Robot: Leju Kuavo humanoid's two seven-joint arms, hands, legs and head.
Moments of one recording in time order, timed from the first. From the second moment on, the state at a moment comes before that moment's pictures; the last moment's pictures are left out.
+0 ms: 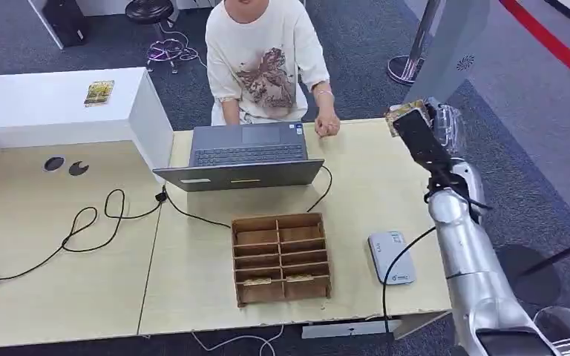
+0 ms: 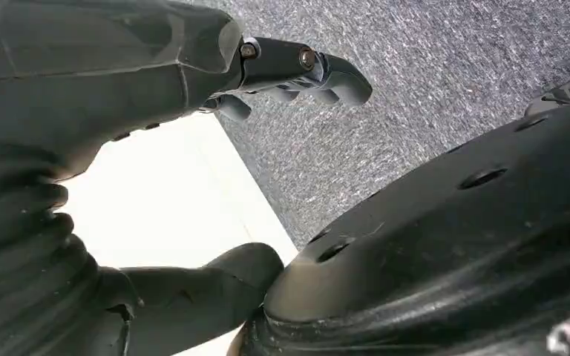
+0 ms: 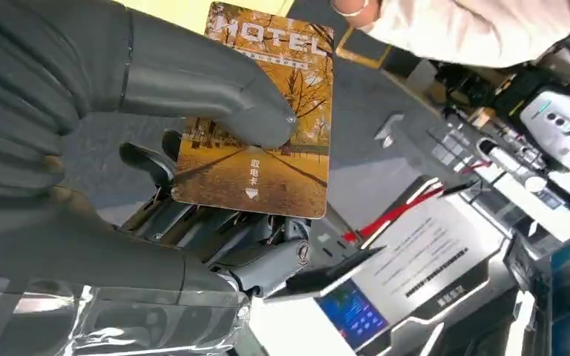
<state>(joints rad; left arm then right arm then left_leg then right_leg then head) -0.06 -0.17 1.17 -0.22 -1.50 -0.22 0.02 -0.55 -0.11 0.04 -1.11 0.86 -0.06 -0.21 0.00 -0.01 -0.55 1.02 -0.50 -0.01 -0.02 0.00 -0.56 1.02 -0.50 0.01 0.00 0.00</state>
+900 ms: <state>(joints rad) -0.05 -0.16 1.18 -0.22 -1.45 -0.21 0.00 -0.22 -0.65 -0.03 -1.26 -0.03 0.36 -0.28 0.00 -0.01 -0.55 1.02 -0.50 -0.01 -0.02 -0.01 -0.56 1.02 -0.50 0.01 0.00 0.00</state>
